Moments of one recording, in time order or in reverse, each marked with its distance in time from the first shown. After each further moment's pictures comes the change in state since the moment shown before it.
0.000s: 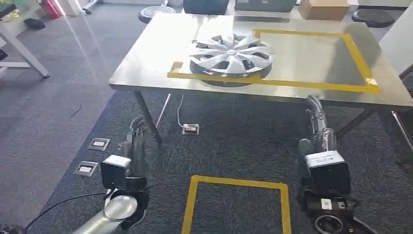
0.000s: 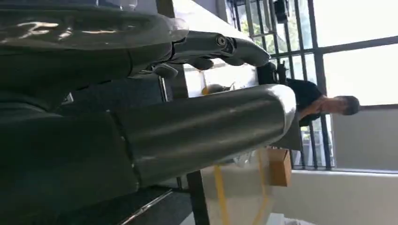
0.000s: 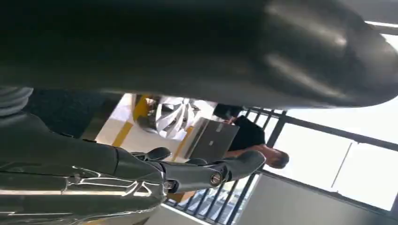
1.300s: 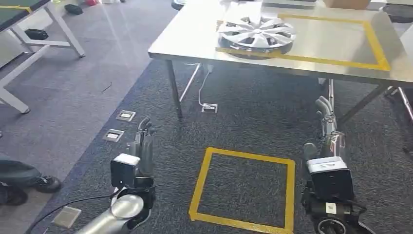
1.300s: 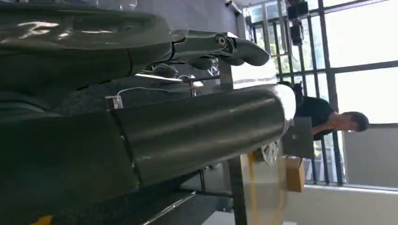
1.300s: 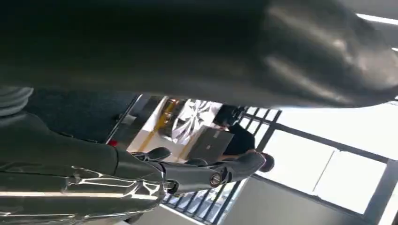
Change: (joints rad) left arm 0.026 0.006 0.003 -0.004 -0.005 0.030 0.012; right arm -0.007 0.016 0.006 0.021 0.067 0.015 0.001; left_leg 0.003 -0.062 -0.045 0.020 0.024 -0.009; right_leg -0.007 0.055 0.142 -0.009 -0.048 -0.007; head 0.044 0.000
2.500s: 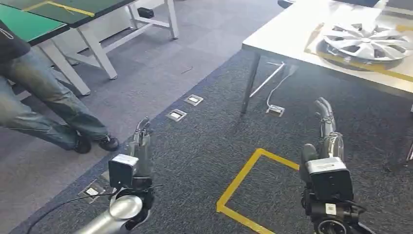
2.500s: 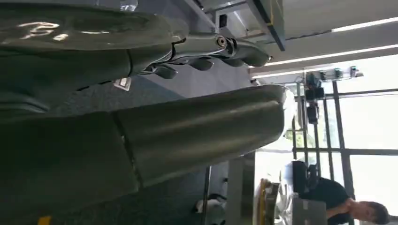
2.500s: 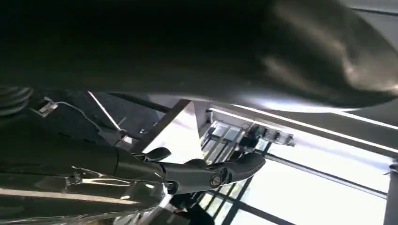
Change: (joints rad) left arm 0.013 0.015 0.000 -0.027 -0.003 0.018 0.009; right arm -0.001 0.008 0.013 0.003 -0.011 -0.001 -0.002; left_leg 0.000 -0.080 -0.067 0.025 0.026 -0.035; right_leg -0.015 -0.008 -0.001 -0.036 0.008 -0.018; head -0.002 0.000
